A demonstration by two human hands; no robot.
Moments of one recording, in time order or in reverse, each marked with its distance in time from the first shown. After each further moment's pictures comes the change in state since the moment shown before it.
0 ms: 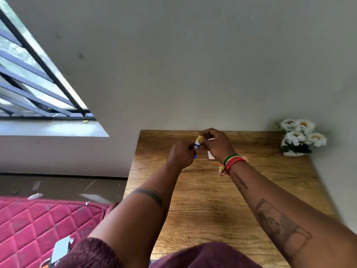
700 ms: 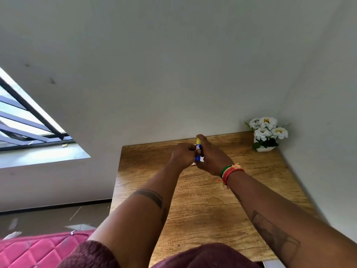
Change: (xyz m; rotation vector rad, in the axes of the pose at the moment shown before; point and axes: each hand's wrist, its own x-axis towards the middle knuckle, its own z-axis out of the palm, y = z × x) left_hand 0.001 0.072 0.028 -0.205 -0.118 -0.008; right_hand -0.041 0.019 -0.061 -0.712 -0.060 -0.242
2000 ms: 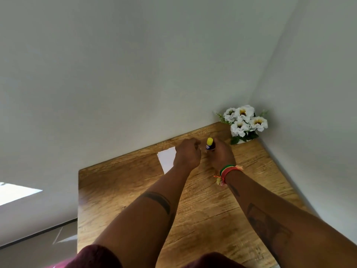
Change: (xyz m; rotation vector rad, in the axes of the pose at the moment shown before) left_hand 0.091 0.044 0.110 0.235 -0.175 0.210; right_hand 0.024 0.135 -0.014 0.208 0.317 0.646
